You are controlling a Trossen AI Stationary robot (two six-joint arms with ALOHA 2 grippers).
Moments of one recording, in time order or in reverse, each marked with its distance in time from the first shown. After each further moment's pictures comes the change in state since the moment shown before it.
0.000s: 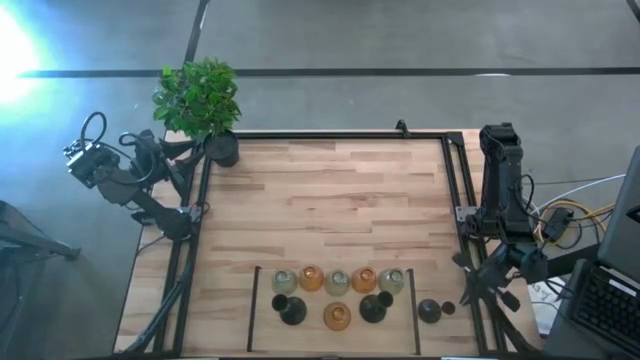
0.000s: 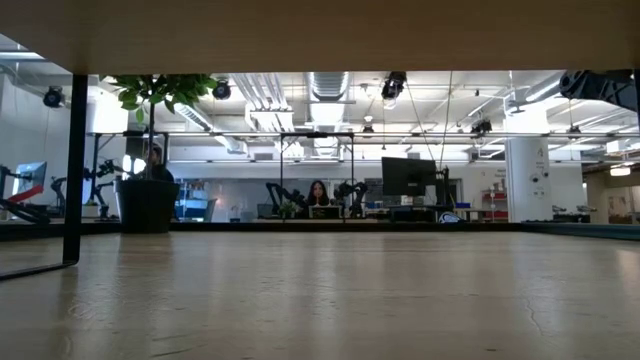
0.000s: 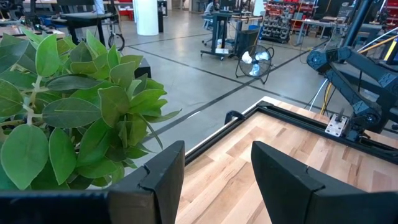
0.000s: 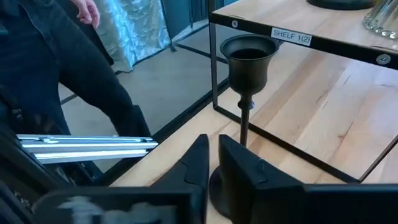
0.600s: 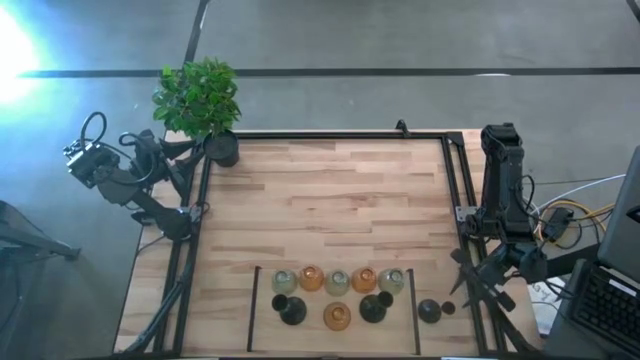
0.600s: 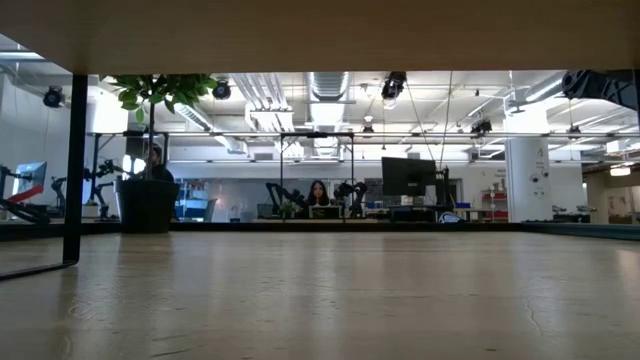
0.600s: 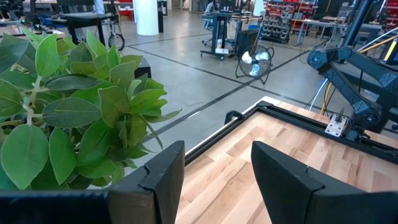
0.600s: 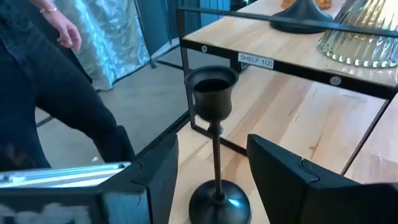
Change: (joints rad) left arm 0.000 0.000 0.000 0.000 0.000 0.000; right arm -0.017 0.006 0.009 0.022 0.094 -0.013
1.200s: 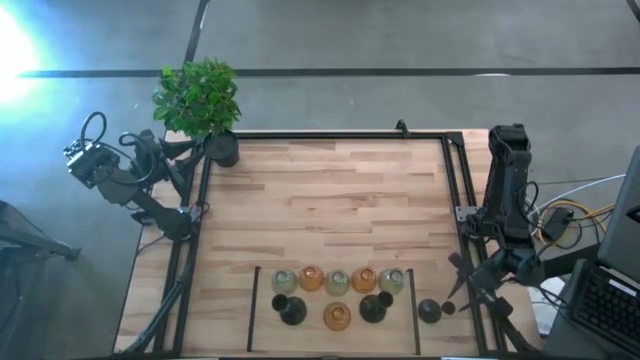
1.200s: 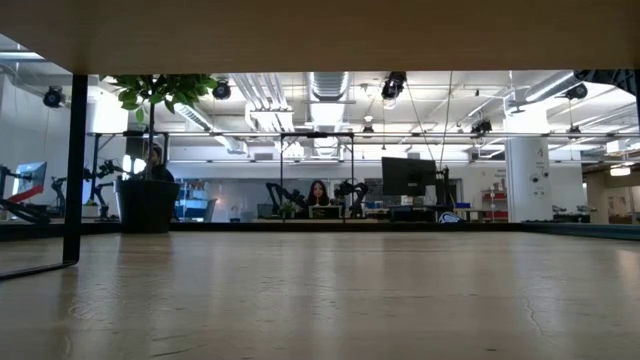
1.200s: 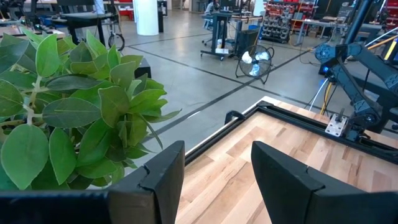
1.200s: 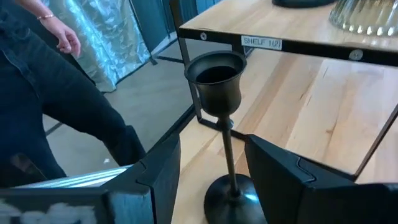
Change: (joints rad) left arm 0.000 0.000 0.000 0.000 0.000 0.000; right arm -0.043 0.113 0.003 0.086 -0.040 0.099
